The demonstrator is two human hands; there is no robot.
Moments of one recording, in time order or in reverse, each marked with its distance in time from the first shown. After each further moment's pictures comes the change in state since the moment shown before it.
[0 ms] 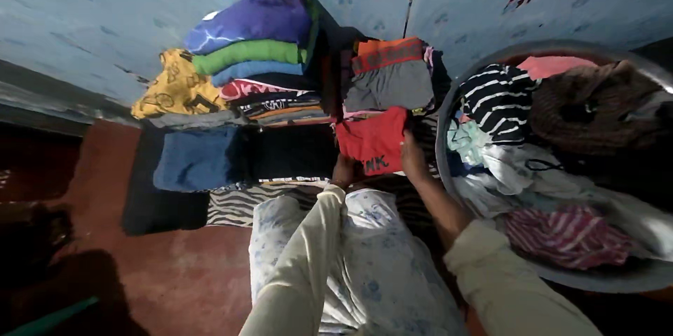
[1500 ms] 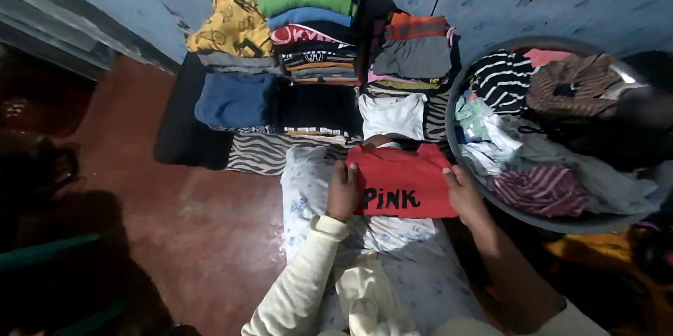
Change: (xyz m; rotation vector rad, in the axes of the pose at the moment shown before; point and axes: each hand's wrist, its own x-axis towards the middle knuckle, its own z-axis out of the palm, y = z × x) left_hand -0.273 -0.001 -0.050 -0.228 0.162 0.091; right_hand -0.234 0.006 -0.085 0.177 -0.106 0.115
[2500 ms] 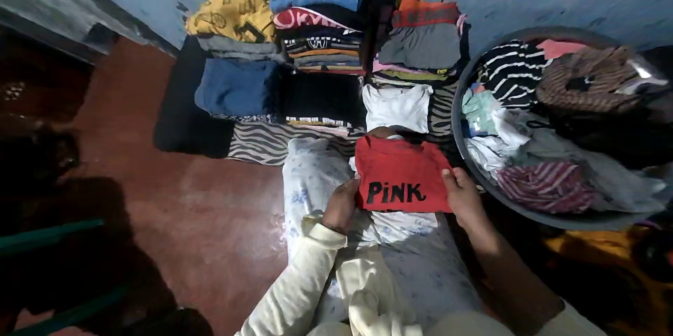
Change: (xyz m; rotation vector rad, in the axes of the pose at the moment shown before) left_hand -0.036 -0.022 0.000 -0.599 -0.145 -0.260; right_hand -0.017 0.002 0.013 0.089 0.046 0.009
